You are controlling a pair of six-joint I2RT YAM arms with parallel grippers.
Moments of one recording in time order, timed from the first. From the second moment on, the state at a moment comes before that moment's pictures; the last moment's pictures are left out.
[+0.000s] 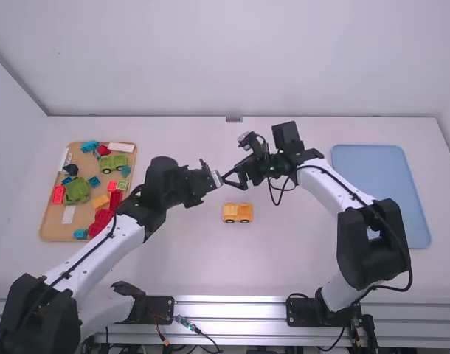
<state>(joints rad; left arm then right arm) -0.36 1.21 0.70 -0.02 0.30 0.79 0.33 1.73 1.17 -0.39 -0.96 -0.14</state>
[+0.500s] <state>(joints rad) -0.37 1.30 0.70 0.09 0.30 0.78 0.33 1.73 1.17 -0.37 -1.07 -0.14</state>
